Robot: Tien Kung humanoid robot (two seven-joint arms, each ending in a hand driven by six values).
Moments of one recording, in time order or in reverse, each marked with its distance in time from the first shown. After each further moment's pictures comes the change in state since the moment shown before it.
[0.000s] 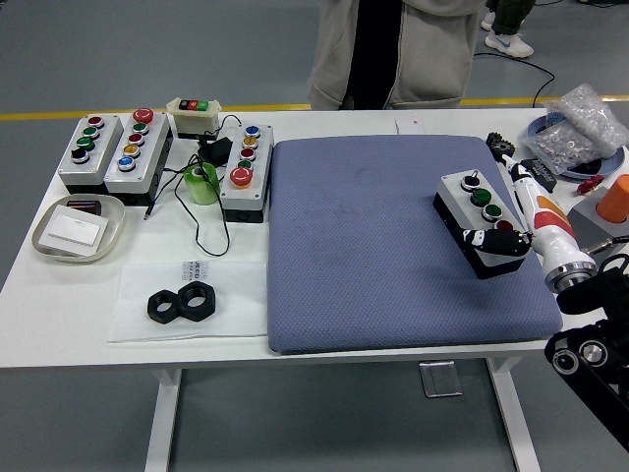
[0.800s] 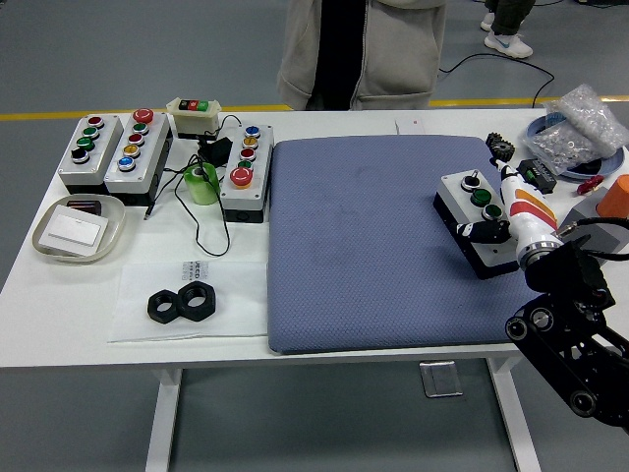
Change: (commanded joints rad) left arm 0.001 0.004 -0.013 -0.002 0.018 0.004 0.007; right arm 0.162 0.132 0.002 -0.246 -0.128 0.061 -0.204
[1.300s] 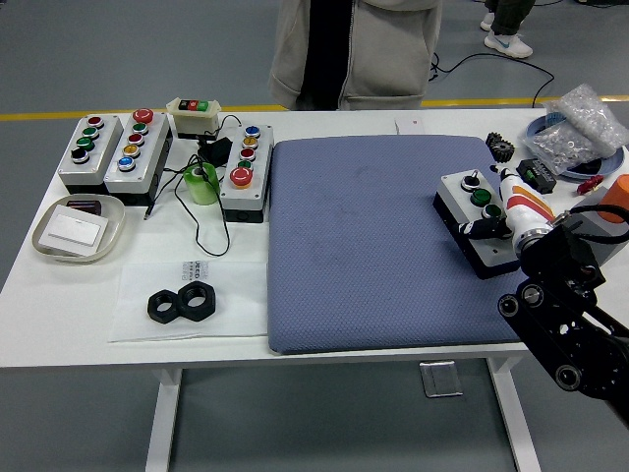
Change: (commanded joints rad) left arm 0.008 0.000 -0.016 -0.002 0.025 0.003 0.008; right arm 0.076 0.044 0.025 -0.118 -0.012 0.085 -0.049
